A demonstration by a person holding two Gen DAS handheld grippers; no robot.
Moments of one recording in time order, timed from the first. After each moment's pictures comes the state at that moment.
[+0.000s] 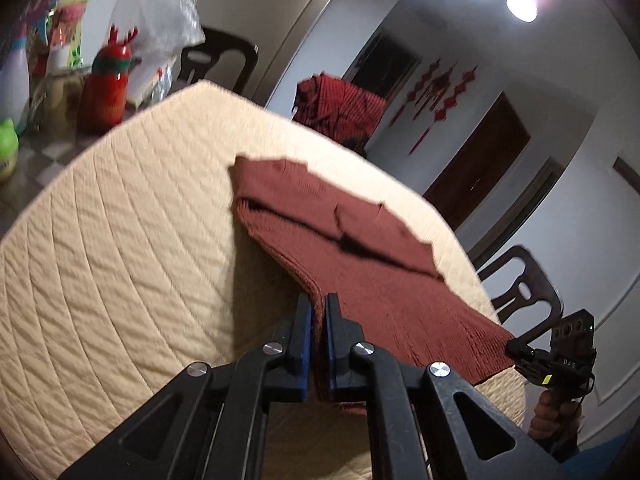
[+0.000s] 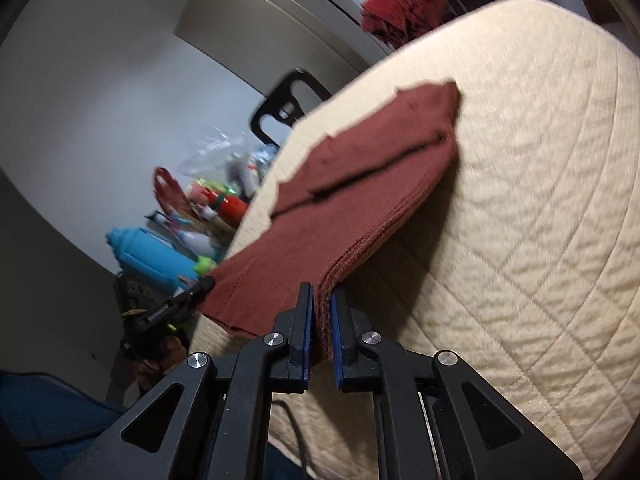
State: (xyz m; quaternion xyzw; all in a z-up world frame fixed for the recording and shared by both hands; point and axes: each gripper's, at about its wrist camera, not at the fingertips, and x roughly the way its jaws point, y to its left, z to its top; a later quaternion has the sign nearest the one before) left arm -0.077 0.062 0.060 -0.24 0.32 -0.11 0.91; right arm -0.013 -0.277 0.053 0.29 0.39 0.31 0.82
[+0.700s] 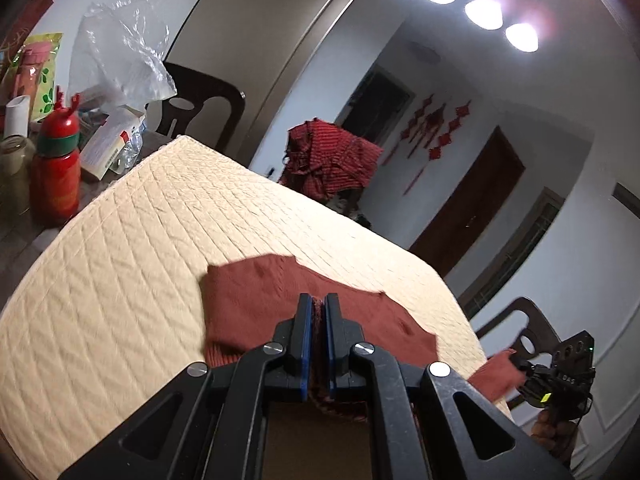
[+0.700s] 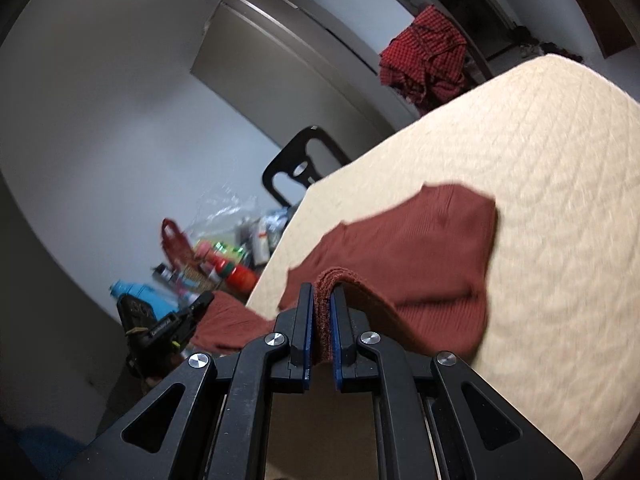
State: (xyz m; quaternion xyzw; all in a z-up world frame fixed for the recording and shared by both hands) left arm 0.044 0.078 0.099 -0.25 0.26 -0.09 0.93; right arm 0.103 -0.276 0.092 0.31 0.33 0.29 0.84
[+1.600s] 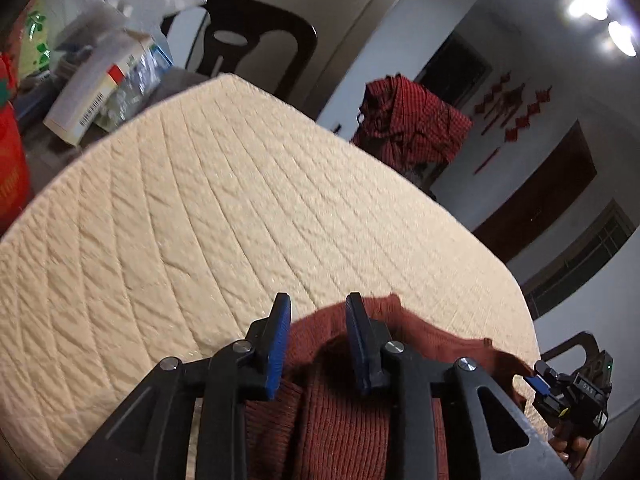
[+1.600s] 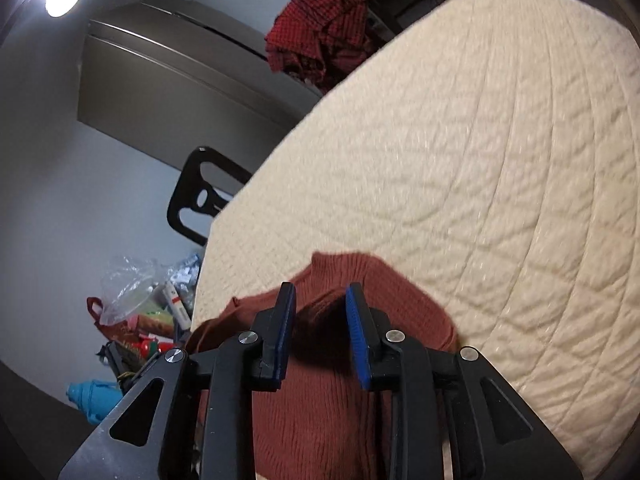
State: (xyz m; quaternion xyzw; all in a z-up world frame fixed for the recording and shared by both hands) left arm 0.199 0.097 0.036 -0.27 0.37 0.00 0.89; right arm 0.248 -0.293 0.031 0.37 0.41 0.17 0.81
